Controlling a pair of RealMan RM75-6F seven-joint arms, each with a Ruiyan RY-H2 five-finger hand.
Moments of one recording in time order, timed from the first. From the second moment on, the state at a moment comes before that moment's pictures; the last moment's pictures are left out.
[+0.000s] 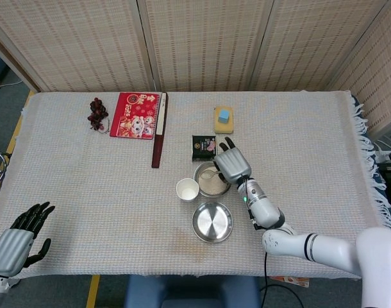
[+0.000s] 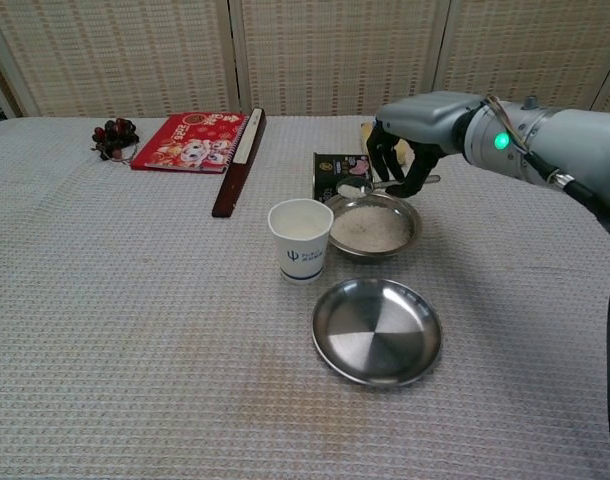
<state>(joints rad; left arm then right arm) -0.10 -1.09 0.07 -1.57 1.66 1.47 -0.04 0.95 -1.56 0.26 -1.41 -0.81 0.83 -0.69</state>
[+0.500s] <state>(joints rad) -0.10 -1.09 0.07 -1.57 1.66 1.48 -0.05 1.05 -1.59 0.25 -1.46 -0.79 0.87 -0.74</state>
